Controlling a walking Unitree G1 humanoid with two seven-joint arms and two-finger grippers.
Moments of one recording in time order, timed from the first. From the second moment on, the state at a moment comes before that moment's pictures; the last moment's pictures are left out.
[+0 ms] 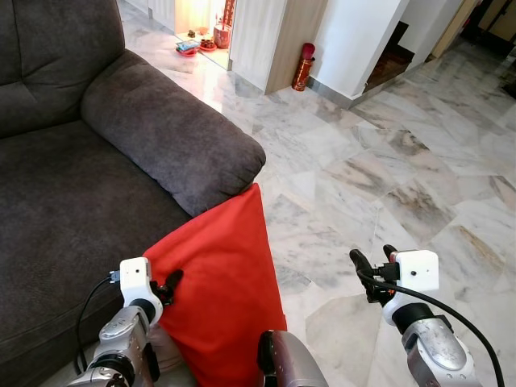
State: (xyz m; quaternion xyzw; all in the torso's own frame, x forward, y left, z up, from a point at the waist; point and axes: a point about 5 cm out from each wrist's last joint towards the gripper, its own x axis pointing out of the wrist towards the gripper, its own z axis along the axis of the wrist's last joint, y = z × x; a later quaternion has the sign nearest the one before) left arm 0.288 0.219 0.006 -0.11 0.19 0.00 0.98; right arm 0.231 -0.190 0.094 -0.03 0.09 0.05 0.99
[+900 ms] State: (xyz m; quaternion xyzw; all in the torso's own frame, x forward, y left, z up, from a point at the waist) left arm 0.294 0.195 0.019 -0.09 0.14 -0.08 0.98; right arm 0.243 -0.172 0.081 0.01 0.08 0.04 1.00
